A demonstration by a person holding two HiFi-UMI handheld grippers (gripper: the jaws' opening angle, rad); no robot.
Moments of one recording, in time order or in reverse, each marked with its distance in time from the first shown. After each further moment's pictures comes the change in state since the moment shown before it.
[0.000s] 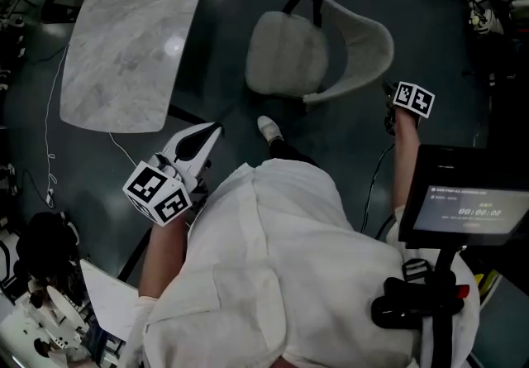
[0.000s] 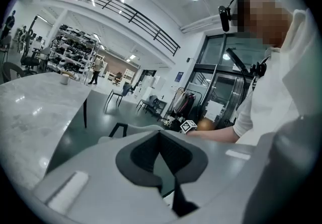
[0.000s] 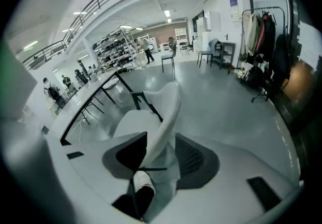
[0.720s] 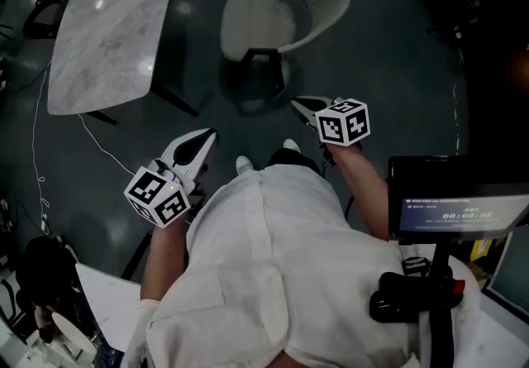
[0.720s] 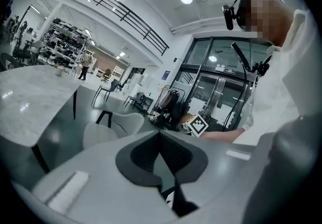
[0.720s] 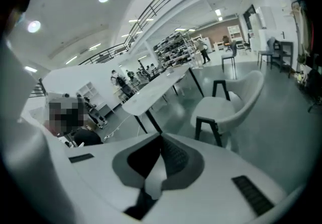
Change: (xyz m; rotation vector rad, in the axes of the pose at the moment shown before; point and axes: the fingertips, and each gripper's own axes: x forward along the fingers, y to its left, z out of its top) left arm -0.152 -0.113 -0.116 0.024 -0.001 -0.156; right arm -0.236 0.325 -0.248 -0.307 -0.027 0.579
